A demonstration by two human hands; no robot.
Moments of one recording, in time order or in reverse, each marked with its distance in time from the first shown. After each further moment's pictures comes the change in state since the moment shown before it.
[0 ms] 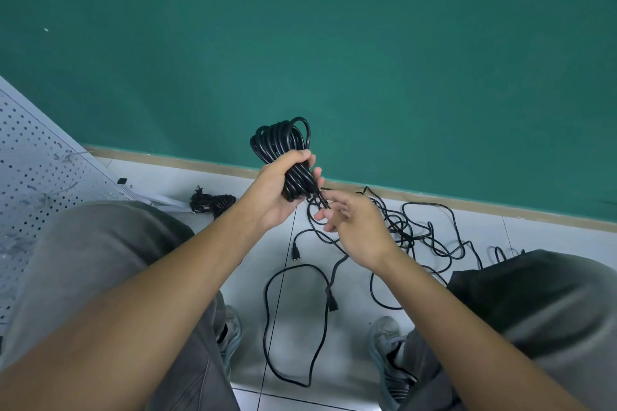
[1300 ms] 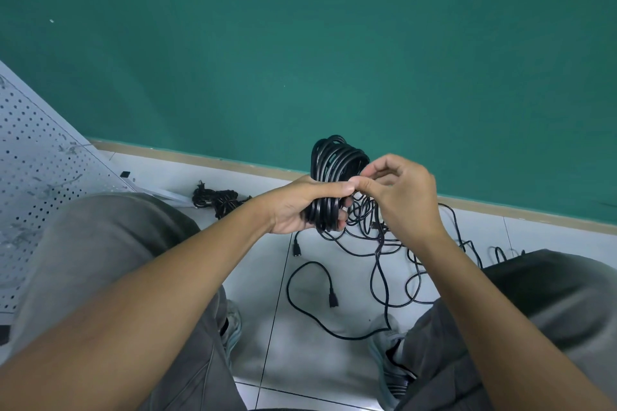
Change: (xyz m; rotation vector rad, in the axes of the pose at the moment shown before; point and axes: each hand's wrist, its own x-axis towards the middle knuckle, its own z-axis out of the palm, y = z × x) left_hand -0.013 -0.010 0.002 0.534 -0.440 -0.218; right_hand -0.008 -0.032 -0.052 0.001 0.288 -0.155
